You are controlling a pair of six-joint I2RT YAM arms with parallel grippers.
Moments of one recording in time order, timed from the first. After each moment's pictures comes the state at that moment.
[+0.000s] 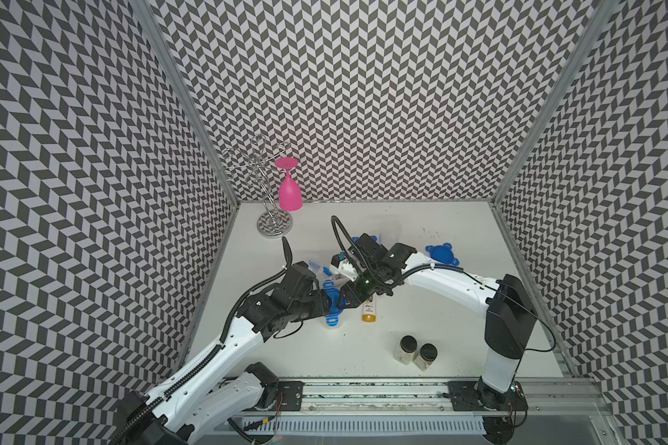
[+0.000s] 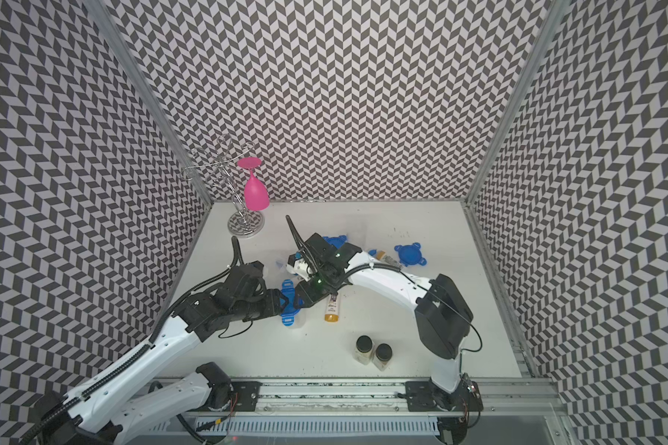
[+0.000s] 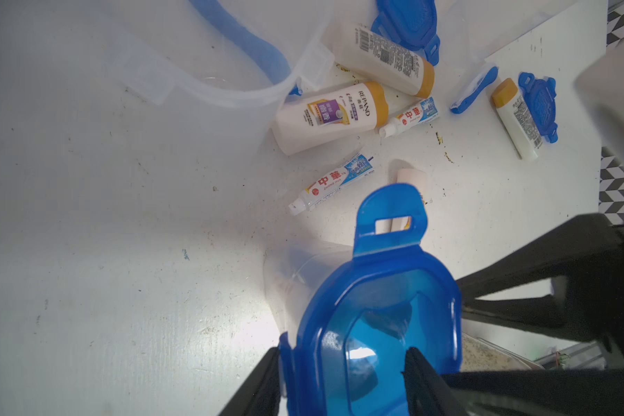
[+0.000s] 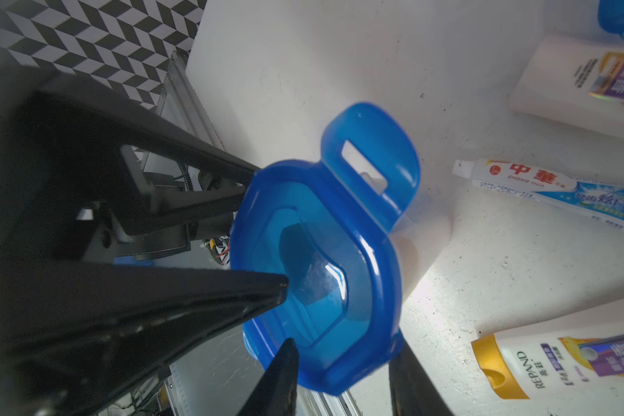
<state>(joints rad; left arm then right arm) -0.63 0.94 0.80 -0.79 0.06 -0.77 0.89 1.84 1.53 -0.81 -0.57 0.21</state>
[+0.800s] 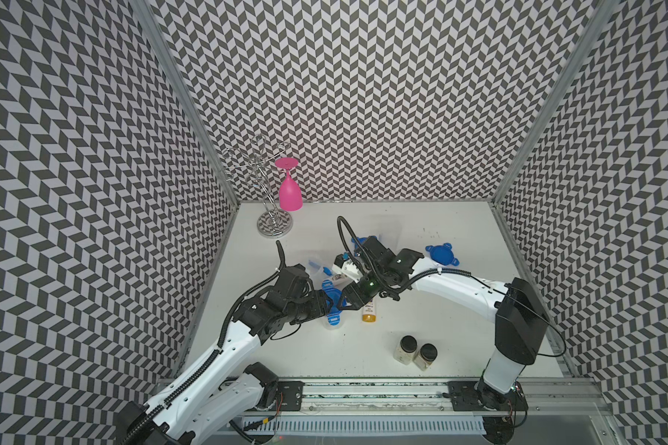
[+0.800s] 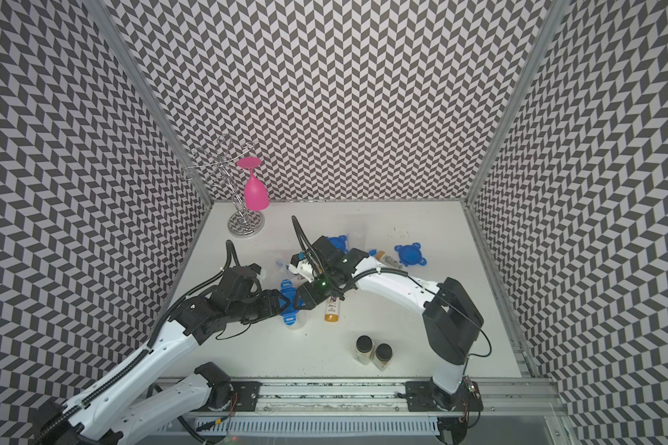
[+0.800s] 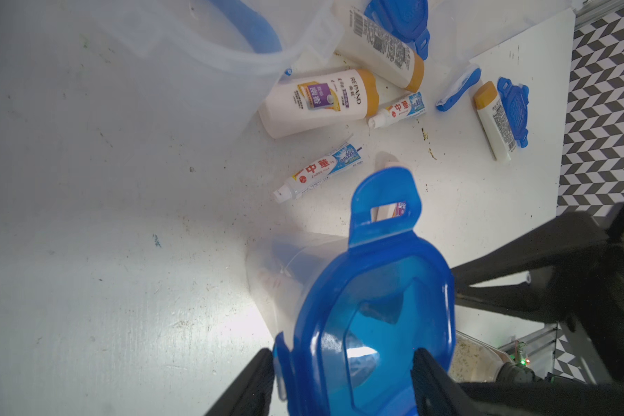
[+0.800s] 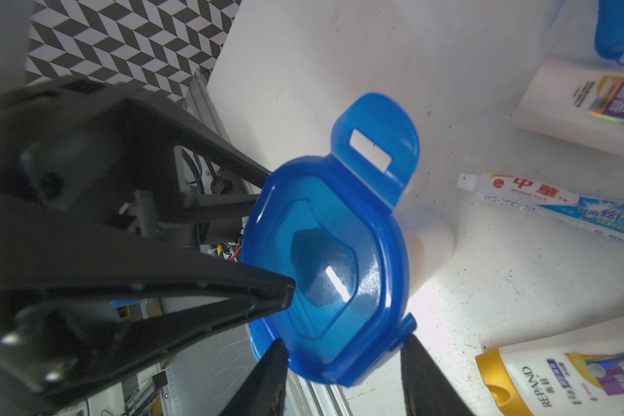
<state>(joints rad) -0.55 0.89 0.75 -0.76 0.19 -0.79 0.87 1.76 1.42 -0.67 -0.57 0.22</state>
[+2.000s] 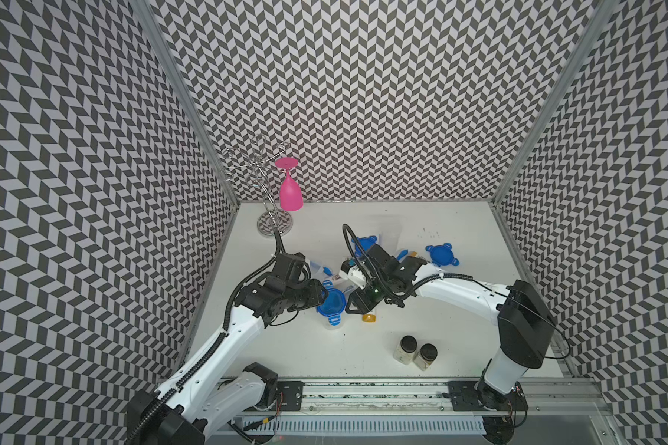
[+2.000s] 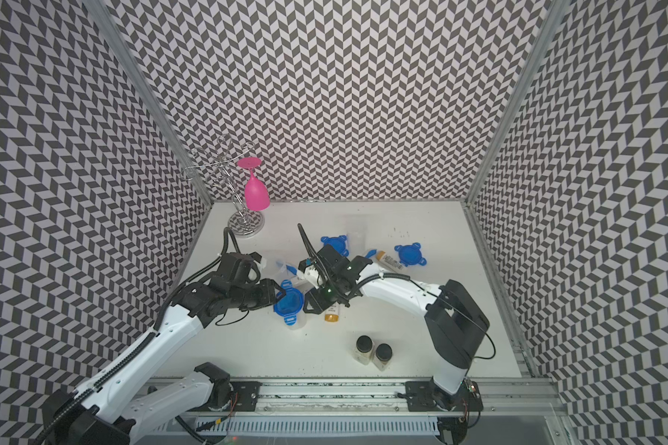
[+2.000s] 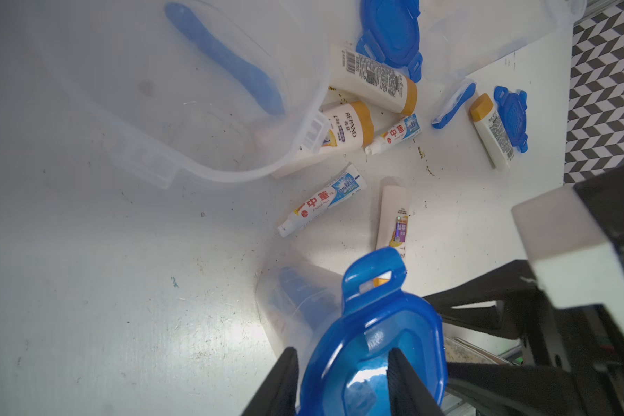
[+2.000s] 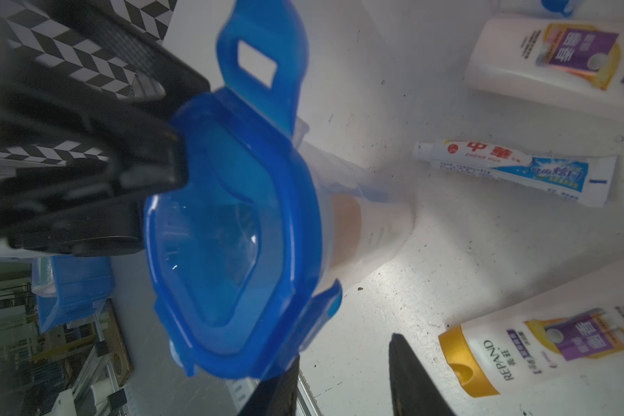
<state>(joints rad) -0.45 0.98 0.83 -0.76 0.25 -0.65 0.87 1.73 1.30 -0.62 -0.49 0.20</state>
